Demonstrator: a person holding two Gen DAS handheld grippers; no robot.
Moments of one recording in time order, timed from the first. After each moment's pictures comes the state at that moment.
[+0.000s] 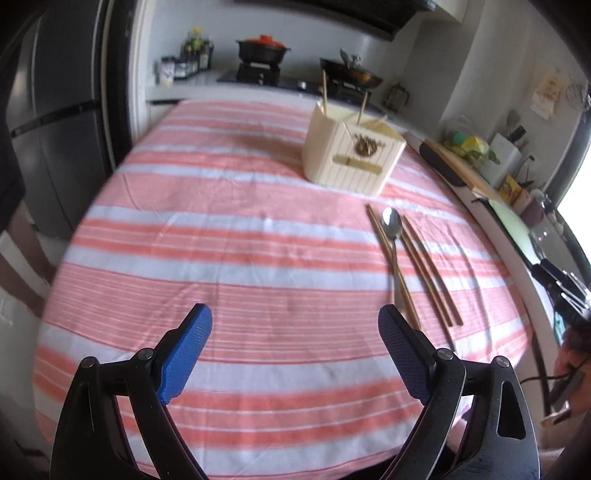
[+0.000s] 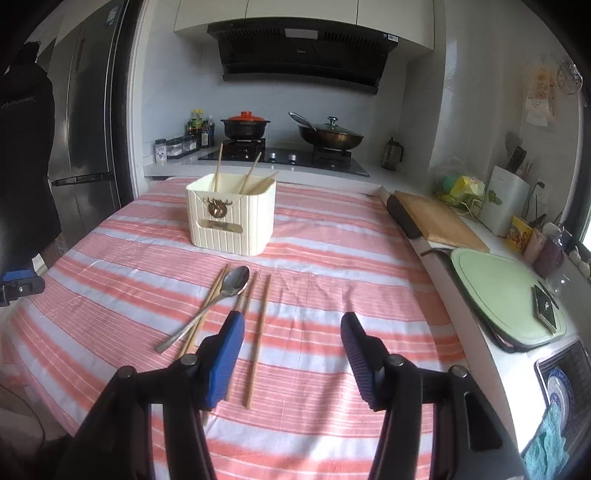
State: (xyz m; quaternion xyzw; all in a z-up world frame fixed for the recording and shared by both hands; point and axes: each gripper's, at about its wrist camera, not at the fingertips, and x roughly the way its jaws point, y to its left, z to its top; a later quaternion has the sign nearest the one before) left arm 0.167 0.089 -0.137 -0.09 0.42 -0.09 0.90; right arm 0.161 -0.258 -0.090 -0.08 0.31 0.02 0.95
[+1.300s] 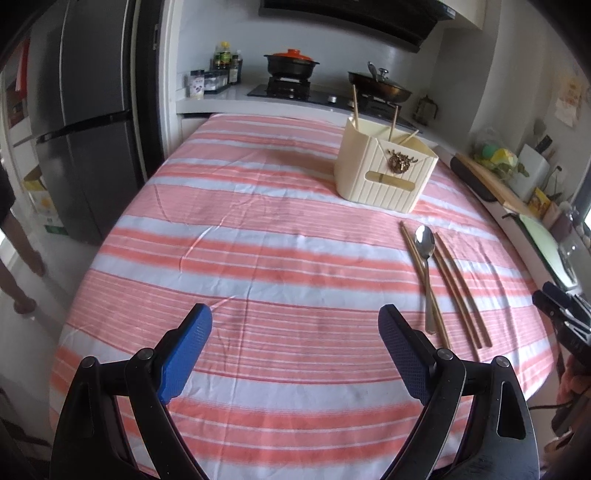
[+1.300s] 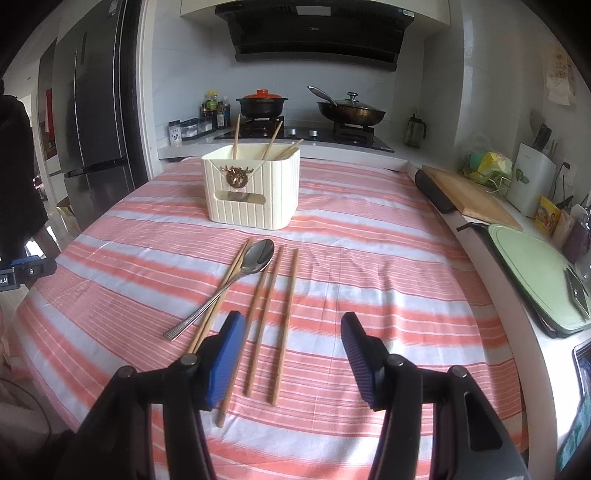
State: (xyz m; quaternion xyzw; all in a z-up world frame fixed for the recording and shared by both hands) left arm 0.169 0.095 -0.133 -0.08 0.39 -0.02 0.92; right arm 0.184 -0.240 -0.121 -0.07 0.33 0.07 0.94
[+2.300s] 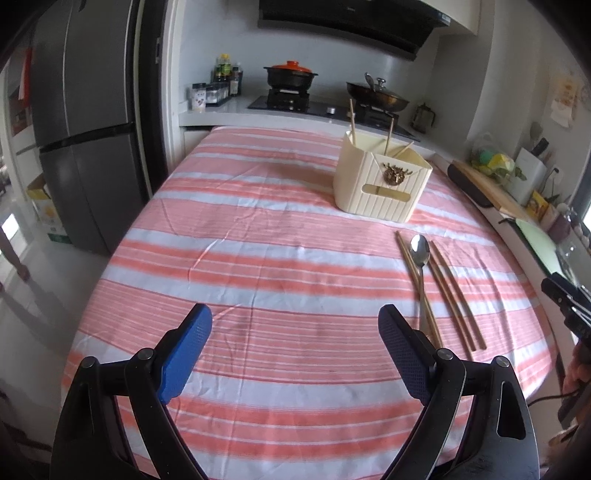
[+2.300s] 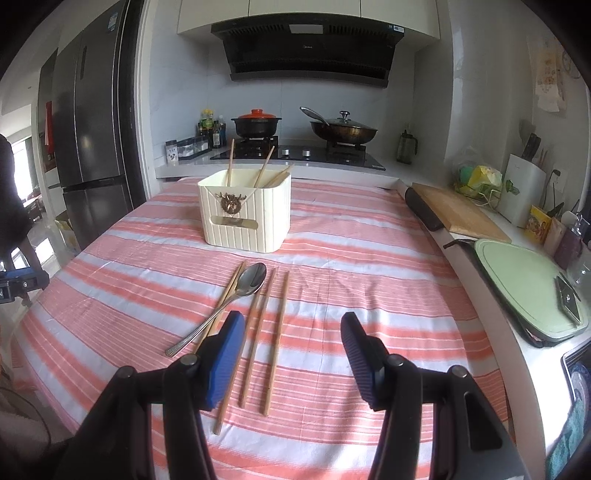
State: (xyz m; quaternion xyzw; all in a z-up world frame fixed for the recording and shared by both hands) left arm 0.159 0.095 -0.117 -0.07 0.37 -0.02 0.93; right arm 0.176 -0.253 -0.097 -0.06 0.30 0.06 0.95
